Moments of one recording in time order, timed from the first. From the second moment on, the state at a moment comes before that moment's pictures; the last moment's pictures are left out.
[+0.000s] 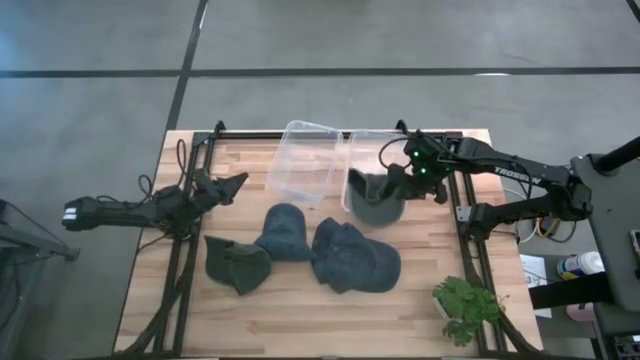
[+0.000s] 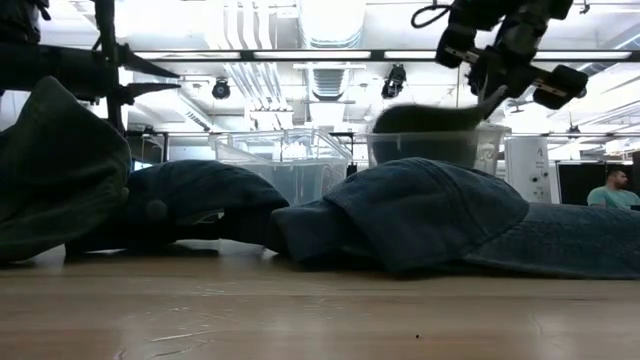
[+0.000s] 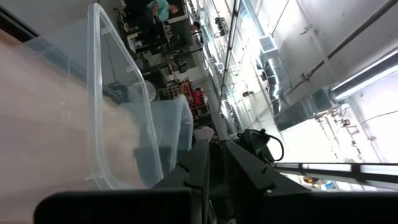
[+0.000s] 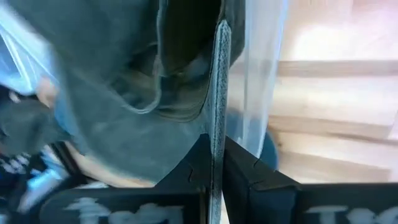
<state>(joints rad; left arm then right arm) 0.01 0.29 0.05 0.39 -0.55 -1.20 -0.44 1.14 1.01 -1.00 -0.34 1.31</state>
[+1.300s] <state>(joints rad) 0.01 0.40 0.23 0.17 -0.23 -1.02 -0.39 1.19 1.30 -1.36 -0.28 0.42</state>
